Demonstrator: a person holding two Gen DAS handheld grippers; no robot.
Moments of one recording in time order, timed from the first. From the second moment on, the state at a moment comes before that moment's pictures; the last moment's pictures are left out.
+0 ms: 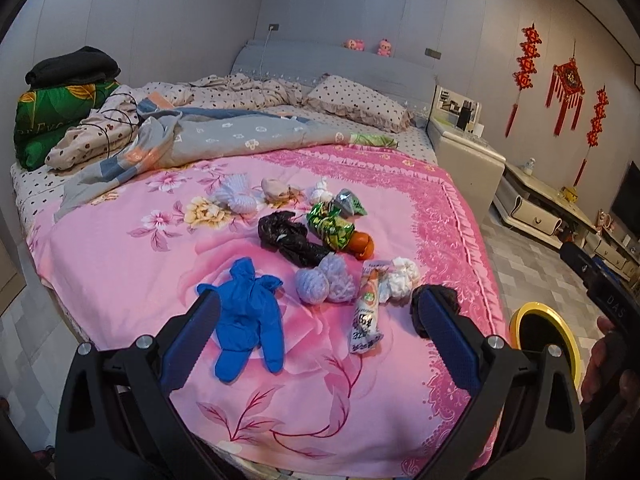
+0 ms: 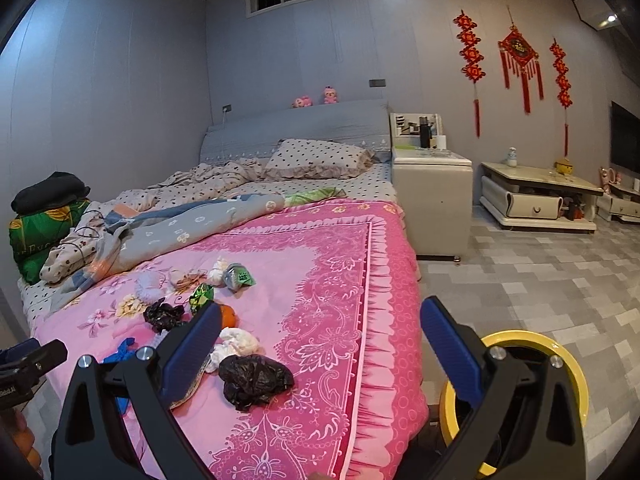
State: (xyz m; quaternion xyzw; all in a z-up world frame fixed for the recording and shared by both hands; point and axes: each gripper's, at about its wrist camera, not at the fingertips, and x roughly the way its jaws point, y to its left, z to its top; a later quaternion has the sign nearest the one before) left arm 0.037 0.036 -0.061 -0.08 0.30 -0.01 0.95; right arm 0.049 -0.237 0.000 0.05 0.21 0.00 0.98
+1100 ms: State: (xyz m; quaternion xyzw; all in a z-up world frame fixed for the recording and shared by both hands) left arm 0.161 0.099 -0.166 -0.05 0.43 0.04 0.90; right arm 0.161 -0.177 -0.112 -0.03 0.41 0.14 0.90
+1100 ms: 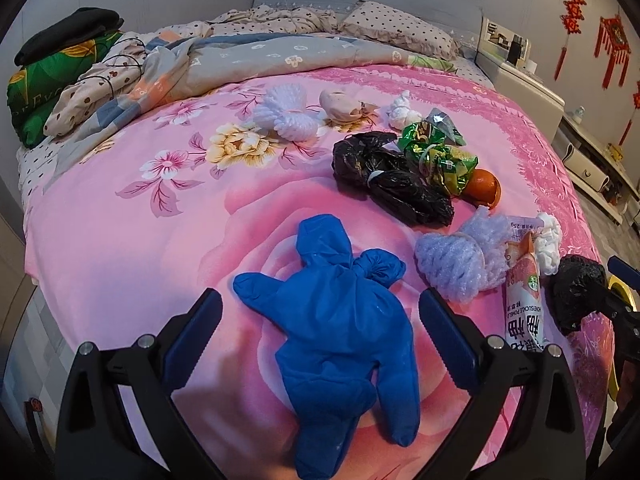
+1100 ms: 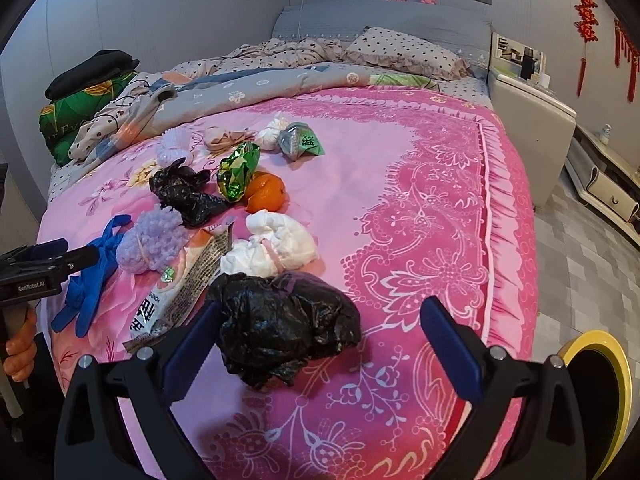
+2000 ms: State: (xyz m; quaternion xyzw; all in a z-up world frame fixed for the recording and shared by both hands) left arm 0.148 0.083 -0.147 -0.03 0.41 0.00 0.91; right arm 0.143 -0.187 -0.077 0.03 0.41 0.18 0.89
